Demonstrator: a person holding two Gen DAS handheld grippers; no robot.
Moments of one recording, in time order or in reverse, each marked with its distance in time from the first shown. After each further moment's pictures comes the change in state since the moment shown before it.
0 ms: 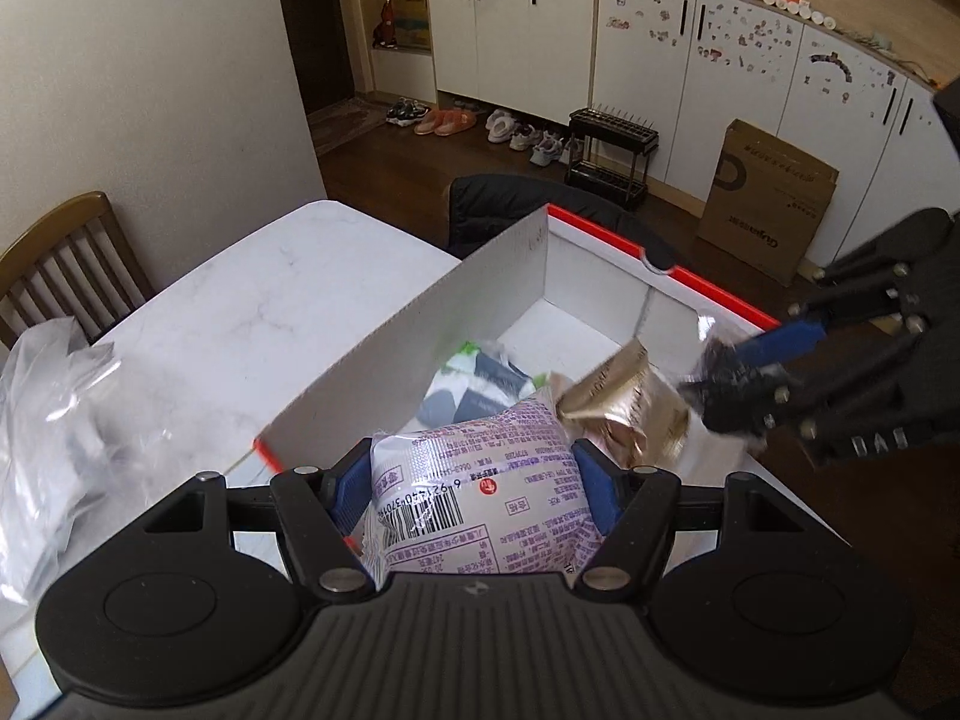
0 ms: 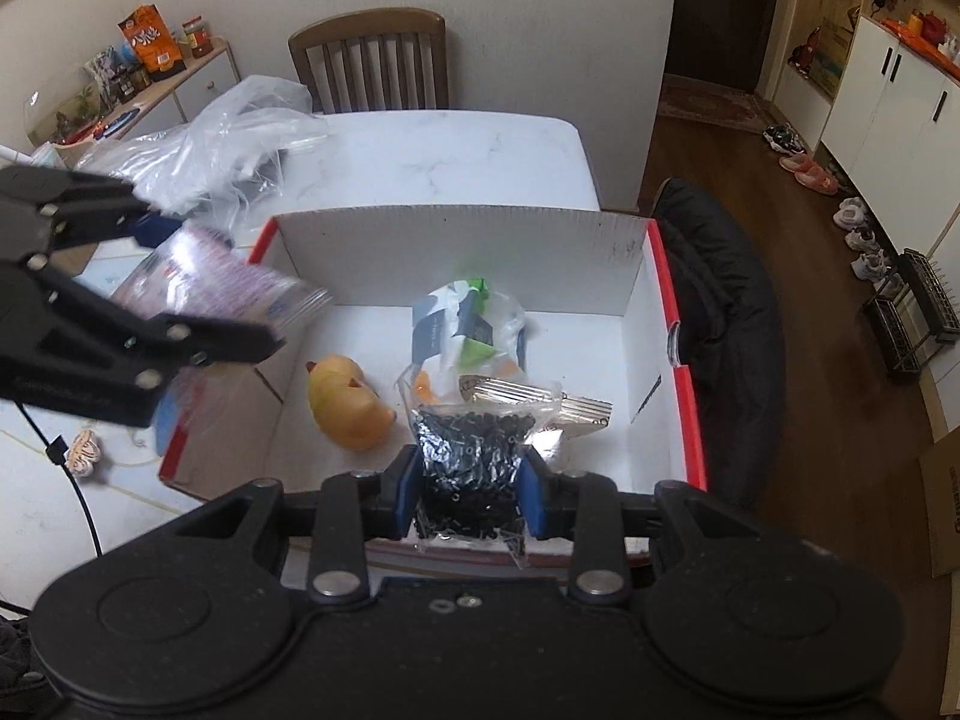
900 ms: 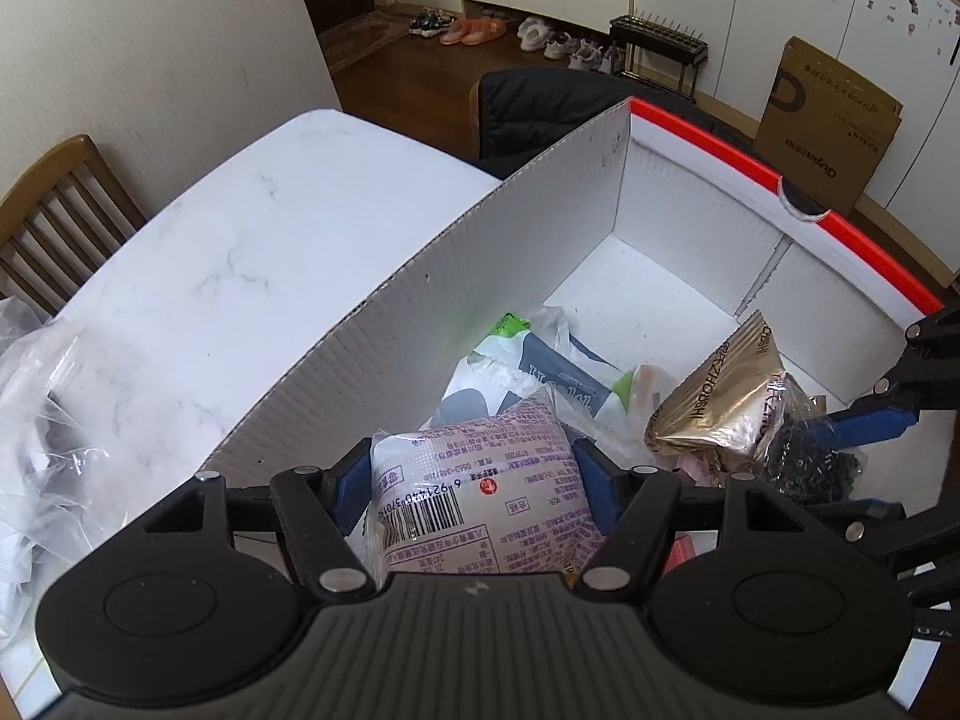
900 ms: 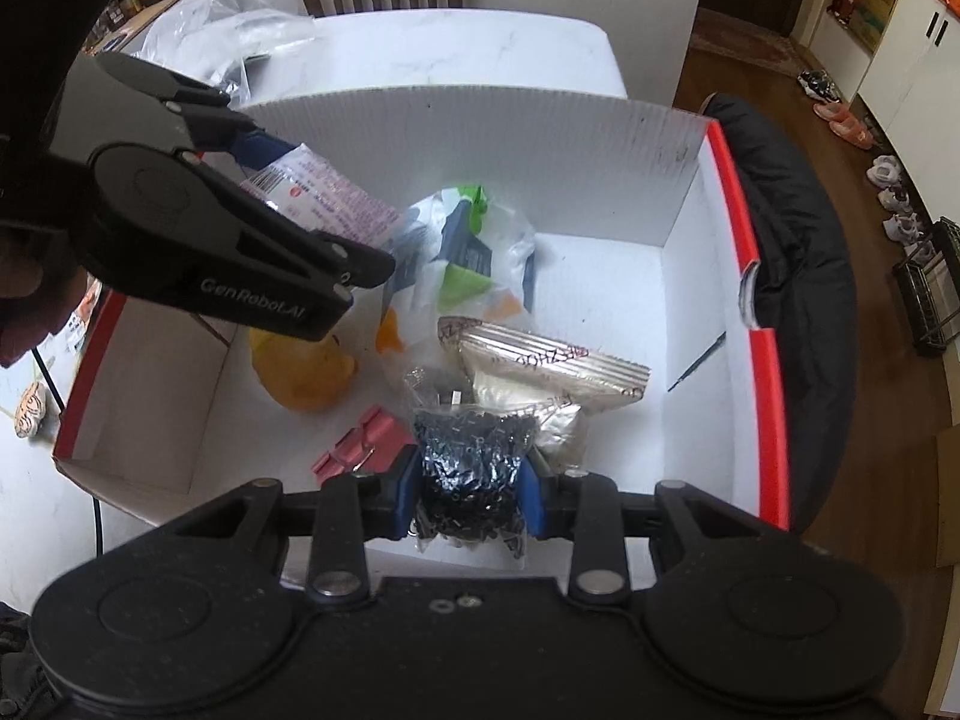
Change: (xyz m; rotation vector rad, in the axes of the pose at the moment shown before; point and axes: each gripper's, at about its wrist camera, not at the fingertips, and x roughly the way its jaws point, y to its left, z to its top) left arm 0.118 0.005 0.019 -0.003 0.195 0.066; right arm 0.075 -0.011 0.003 -0.031 0.168 0.027
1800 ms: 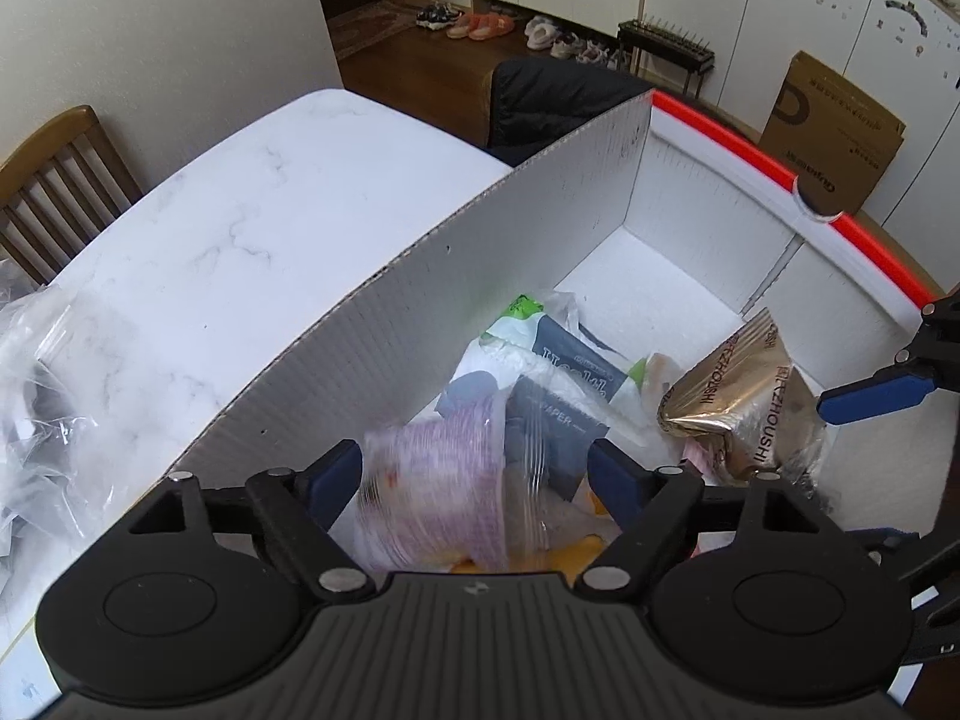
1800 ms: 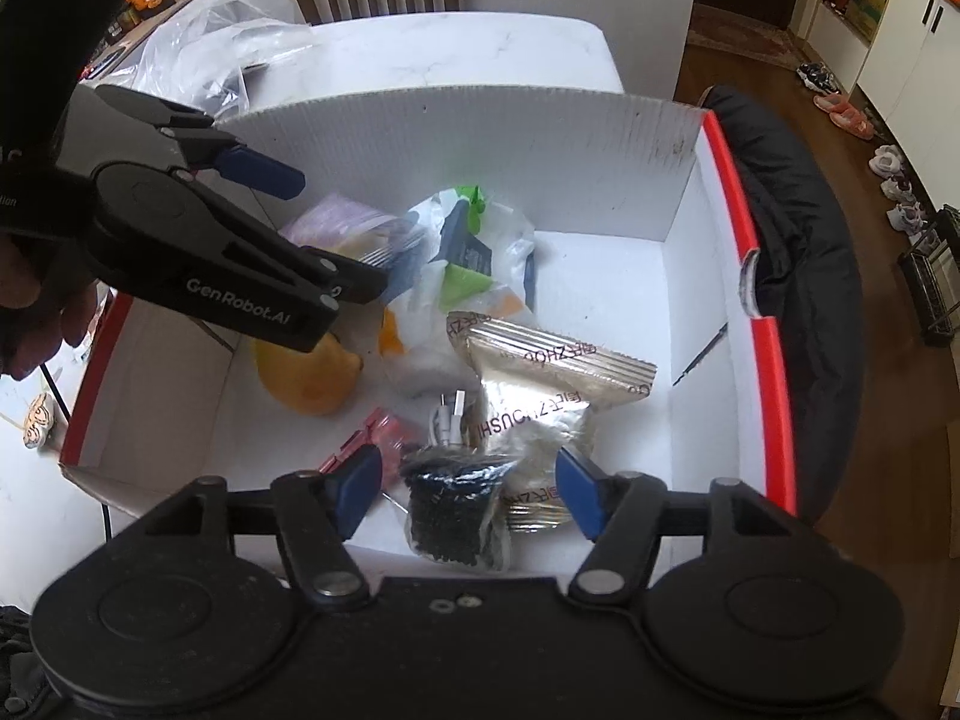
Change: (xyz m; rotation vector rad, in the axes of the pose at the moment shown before) left arm 0.000 0.010 -0.008 -0.052 -0.004 -0.028; right arm -0.005 -0.002 -0.003 0.038 -0.018 0.016
